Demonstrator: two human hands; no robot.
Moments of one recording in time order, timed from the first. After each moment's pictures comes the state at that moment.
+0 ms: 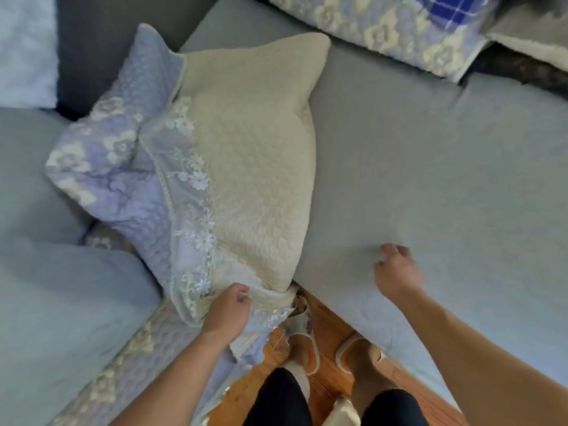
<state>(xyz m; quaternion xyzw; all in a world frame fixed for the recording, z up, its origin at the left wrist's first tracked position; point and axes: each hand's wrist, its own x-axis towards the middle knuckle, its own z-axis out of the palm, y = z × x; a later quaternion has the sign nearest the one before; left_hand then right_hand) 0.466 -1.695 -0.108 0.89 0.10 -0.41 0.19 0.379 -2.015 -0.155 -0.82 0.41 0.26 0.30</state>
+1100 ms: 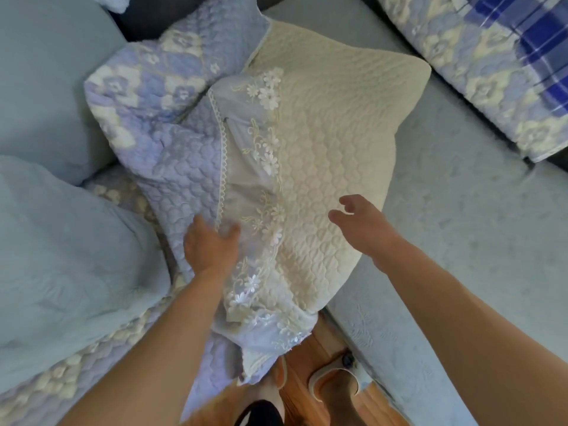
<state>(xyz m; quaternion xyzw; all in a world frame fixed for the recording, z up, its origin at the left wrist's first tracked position) 0.603 -1.604 -0.172 0.89 0.29 -0.17 0.31 0.595 -1.857 -0.063 -0.81 0.30 0.25 0.43</state>
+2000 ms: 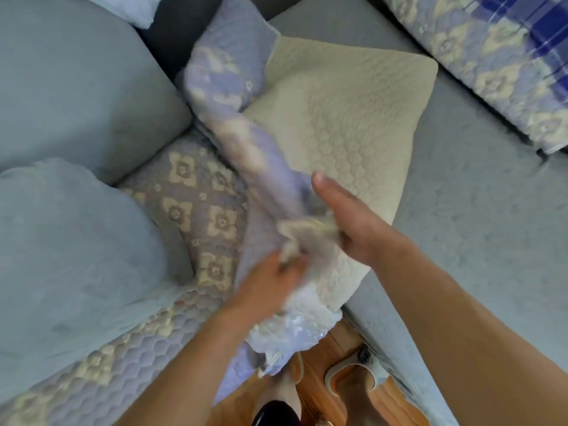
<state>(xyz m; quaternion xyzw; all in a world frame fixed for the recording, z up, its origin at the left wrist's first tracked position) 0.547 -1.627 -0.047 0.82 0.03 -0.39 0.43 0.599 -1.808 -0.049 -0.62 0.25 0.28 0.69</state>
